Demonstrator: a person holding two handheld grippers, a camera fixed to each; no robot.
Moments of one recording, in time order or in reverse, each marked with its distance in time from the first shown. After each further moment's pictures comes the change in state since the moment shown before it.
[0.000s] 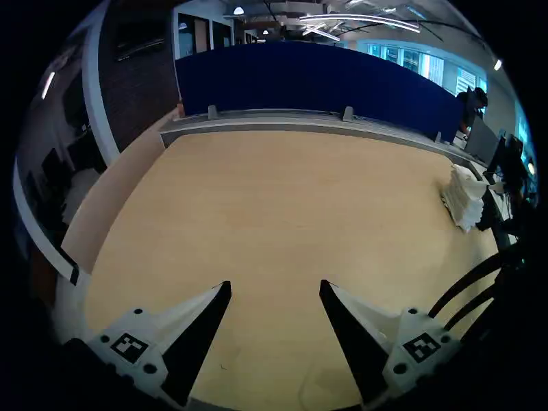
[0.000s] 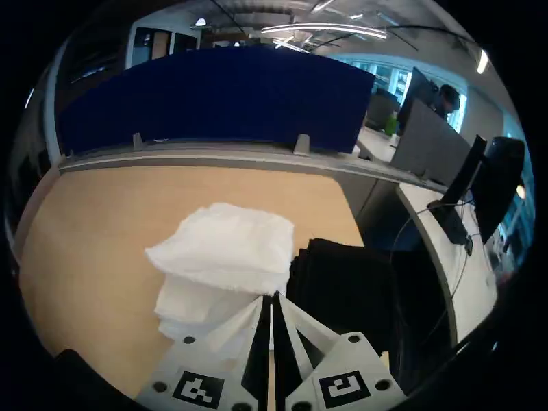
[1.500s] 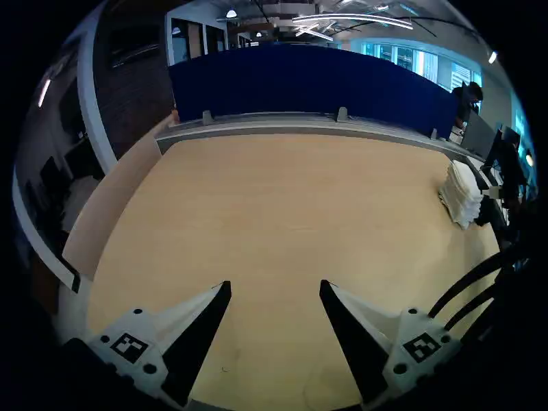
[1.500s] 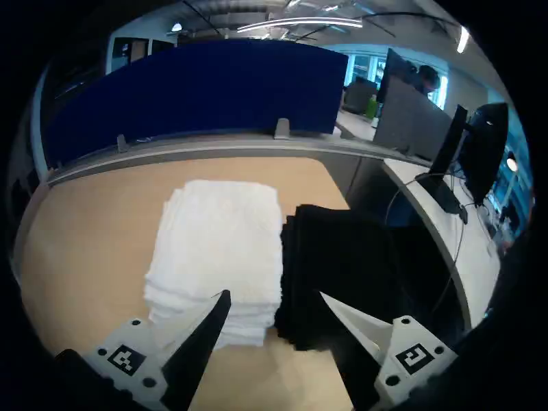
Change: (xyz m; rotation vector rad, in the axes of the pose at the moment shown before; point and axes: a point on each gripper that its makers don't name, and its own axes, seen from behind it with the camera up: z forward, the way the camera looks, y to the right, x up) left arm 0.008 0.007 -0.006 -0.010 0.009 0.033; right arm -0.029 -0.006 0.002 -0.035 0.019 0.078
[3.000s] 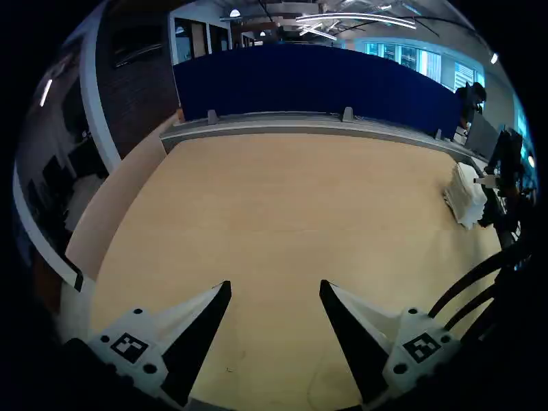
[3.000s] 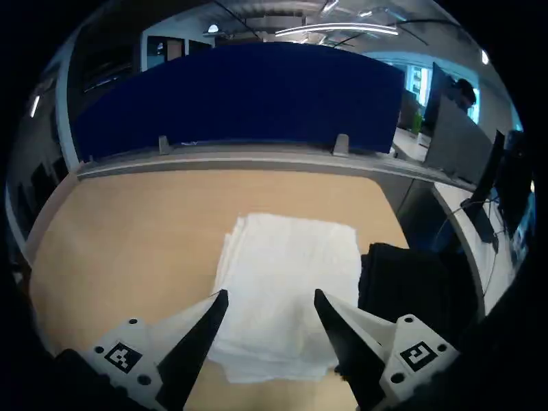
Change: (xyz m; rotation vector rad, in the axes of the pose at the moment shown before) left arm -0.001 -0.009 0.004 0.025 -0.005 -0.006; right arm 0.042 -0.071 0.025 0.188 0.022 -0.073
